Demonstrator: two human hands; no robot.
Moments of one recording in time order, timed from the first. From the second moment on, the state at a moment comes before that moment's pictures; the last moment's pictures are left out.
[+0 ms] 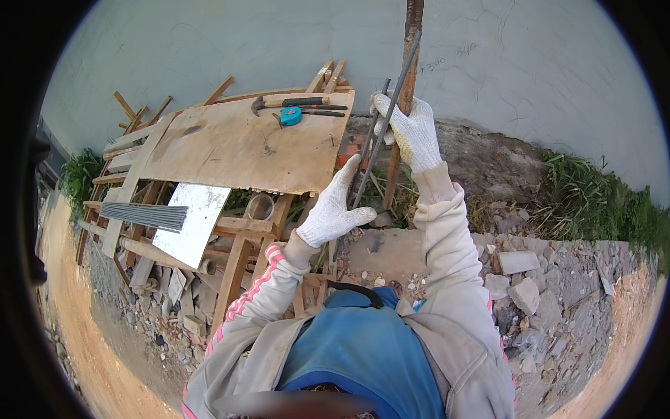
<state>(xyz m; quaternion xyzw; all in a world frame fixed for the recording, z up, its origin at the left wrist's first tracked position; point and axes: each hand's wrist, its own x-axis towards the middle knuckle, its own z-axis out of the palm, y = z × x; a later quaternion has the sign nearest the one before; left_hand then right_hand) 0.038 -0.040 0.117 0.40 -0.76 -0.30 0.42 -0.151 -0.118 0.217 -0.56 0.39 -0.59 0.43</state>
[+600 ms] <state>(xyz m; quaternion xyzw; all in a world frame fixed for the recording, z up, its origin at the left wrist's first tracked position) 0.093 -0.177 0.140 0.47 -0.83 0.11 0.27 -0.305 -0.135 0.178 -0.58 0.42 -0.58 0.39</state>
